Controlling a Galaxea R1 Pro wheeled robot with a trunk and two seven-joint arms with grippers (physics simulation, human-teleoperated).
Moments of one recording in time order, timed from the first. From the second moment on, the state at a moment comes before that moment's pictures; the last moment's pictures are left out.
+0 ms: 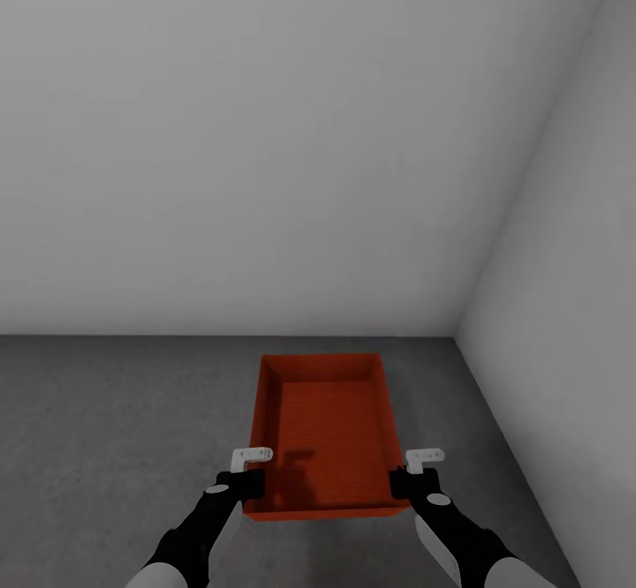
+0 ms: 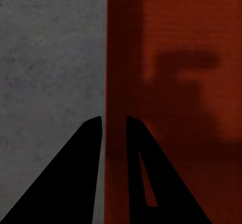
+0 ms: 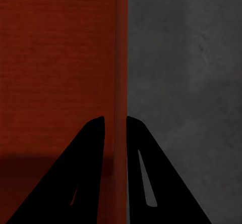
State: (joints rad) left arm -0.51 -0.14 0.02 -0.54 -0.01 0.20 0.10; right arm -0.55 -0.03 0.49 -0.45 -0.40 0.00 -0.19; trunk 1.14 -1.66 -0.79
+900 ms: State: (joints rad) left arm -0.51 -0.14 0.02 -0.54 -0.01 0.20 0.10; right arm -0.55 -0.03 0.49 -0.45 -0.40 0.00 -0.19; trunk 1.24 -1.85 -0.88
